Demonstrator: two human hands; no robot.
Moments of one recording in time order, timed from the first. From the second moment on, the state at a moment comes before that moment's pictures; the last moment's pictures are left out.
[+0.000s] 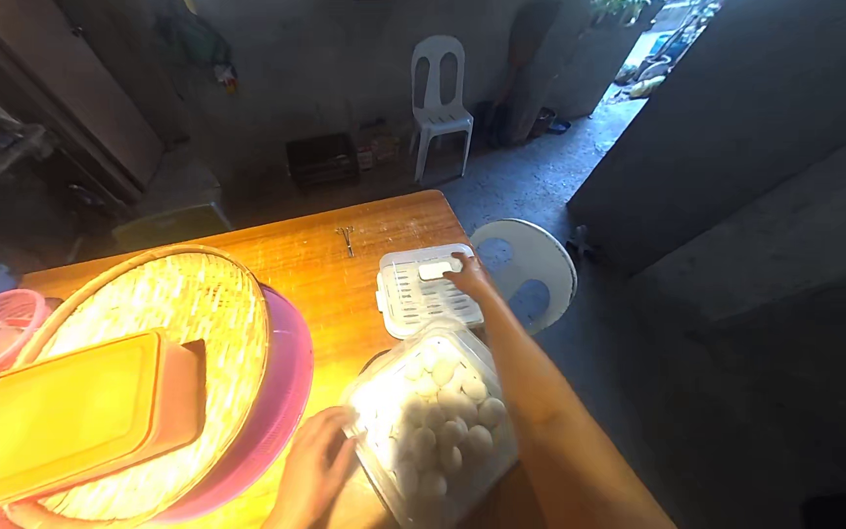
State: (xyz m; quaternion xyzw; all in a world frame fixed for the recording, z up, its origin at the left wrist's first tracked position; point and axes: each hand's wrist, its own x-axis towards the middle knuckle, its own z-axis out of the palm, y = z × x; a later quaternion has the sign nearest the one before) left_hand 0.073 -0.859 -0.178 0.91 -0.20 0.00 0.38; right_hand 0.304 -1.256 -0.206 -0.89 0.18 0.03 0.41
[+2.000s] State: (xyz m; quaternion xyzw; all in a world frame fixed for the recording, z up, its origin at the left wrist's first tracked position) left_hand 0.048 -0.946 -0.101 0.85 0.13 -0.13 0.50; right_hand 0.091 -1.287 -0.128 -0.71 0.08 0.14 0.68
